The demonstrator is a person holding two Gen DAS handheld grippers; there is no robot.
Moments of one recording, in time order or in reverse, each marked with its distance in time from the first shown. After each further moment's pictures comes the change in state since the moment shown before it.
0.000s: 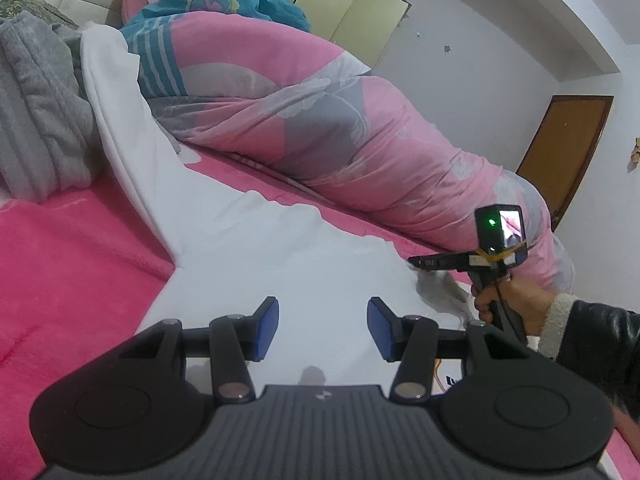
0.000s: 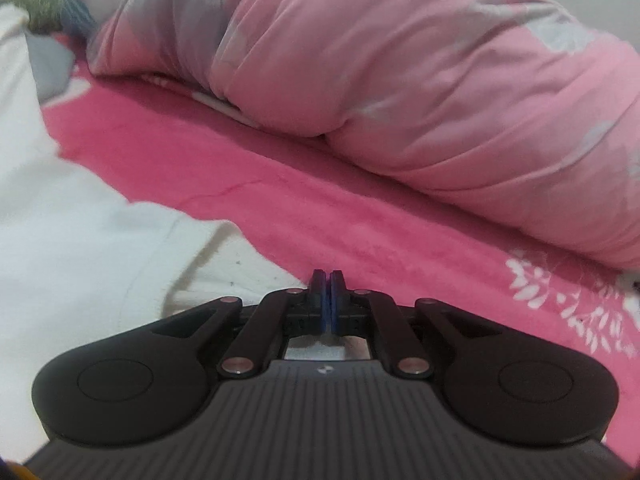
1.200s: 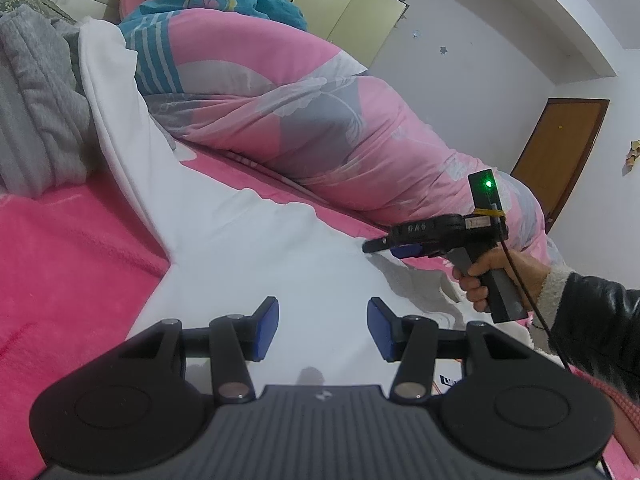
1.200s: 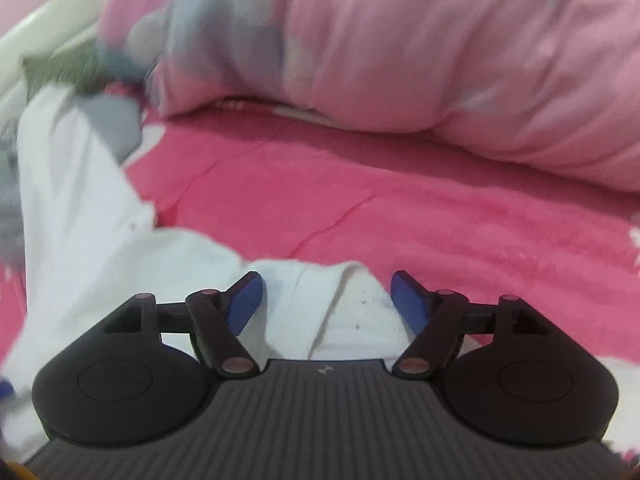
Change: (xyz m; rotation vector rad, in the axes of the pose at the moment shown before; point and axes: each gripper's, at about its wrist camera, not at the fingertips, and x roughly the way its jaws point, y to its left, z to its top) left arm -0.001 0.004 -0.001 -0.010 0.000 -0.021; right arm 0.003 0.005 0.035 0.171 0.134 0.397
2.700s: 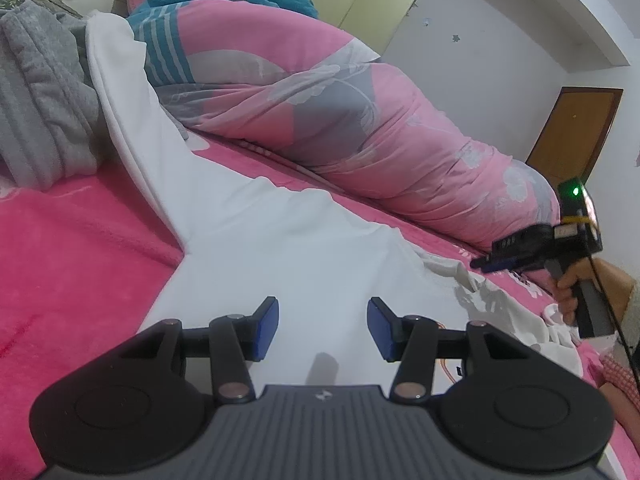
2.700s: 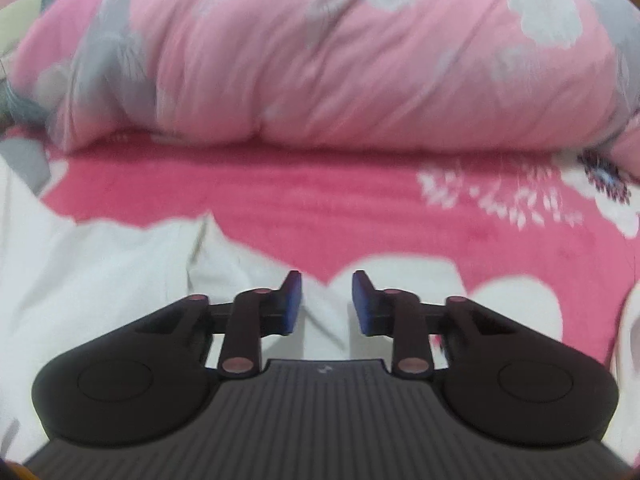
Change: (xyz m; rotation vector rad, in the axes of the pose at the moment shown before) left arm 0.006 0.002 -0.002 0.006 0.041 0.046; right arm -0.094 -0.023 -0.044 0.230 -0.023 -0.366
